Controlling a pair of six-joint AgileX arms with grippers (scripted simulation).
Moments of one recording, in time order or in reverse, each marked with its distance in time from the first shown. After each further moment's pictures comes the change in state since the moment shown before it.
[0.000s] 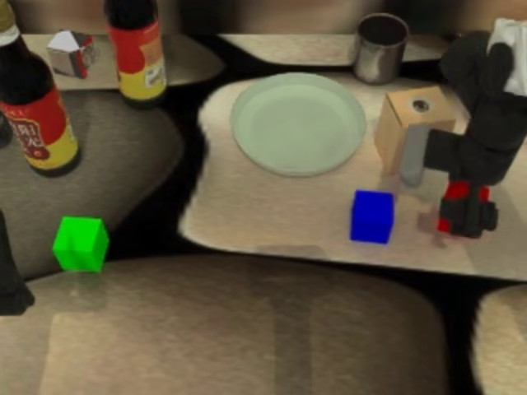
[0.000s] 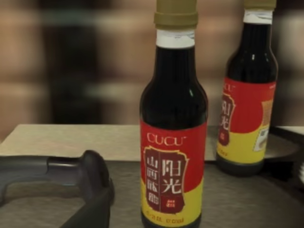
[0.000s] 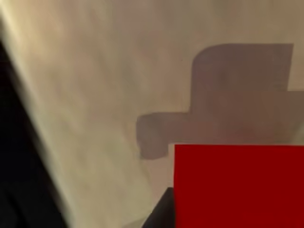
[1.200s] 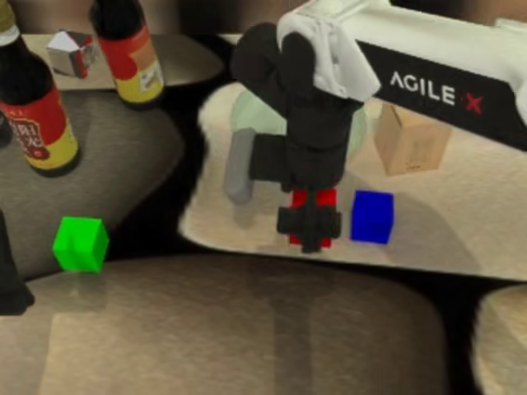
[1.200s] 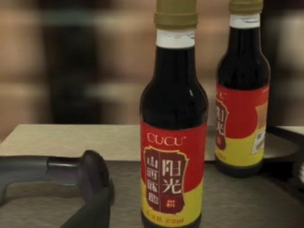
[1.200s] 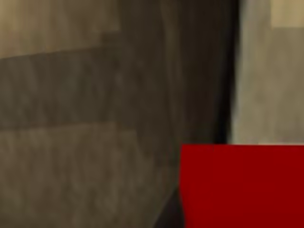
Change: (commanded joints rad) left arm 0.000 0.000 0.000 0.000 0.000 0.000; right arm 0.460 0.124 0.433 -0.333 -0.003 0.275
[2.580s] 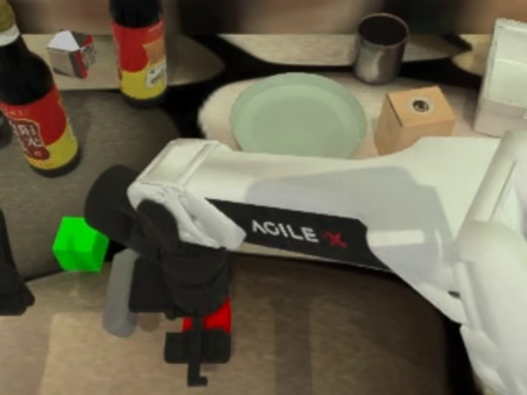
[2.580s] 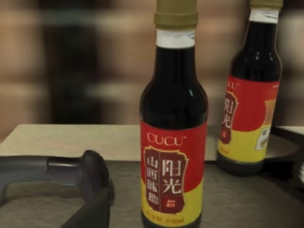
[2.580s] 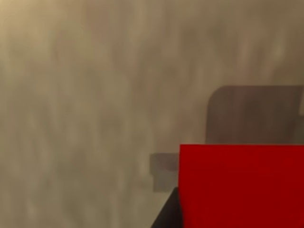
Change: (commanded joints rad) left arm 0.000 0.000 0.000 0.000 0.000 0.000; right arm 0.327 0.125 -0.019 0.159 0.000 0.210
